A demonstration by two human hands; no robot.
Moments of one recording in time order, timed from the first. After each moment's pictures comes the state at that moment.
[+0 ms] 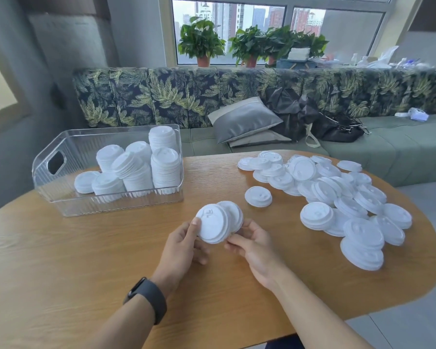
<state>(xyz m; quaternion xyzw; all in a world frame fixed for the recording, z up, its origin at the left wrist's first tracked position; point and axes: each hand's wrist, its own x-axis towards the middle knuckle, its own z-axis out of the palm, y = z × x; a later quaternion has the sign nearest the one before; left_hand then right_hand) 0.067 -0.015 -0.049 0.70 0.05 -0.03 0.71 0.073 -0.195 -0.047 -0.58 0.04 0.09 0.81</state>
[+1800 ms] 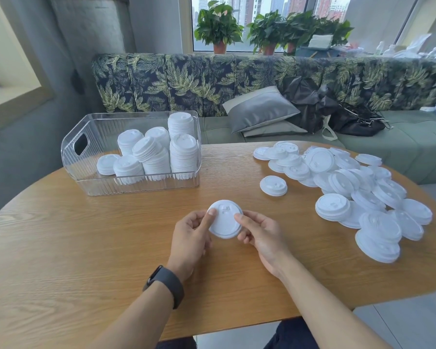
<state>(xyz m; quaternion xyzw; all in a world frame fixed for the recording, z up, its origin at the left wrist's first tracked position) 0.045 -0.009 -0.048 0.70 0.07 0.06 0.71 0.064 -0.180 -0.046 -0.63 0.04 0.07 0.77</state>
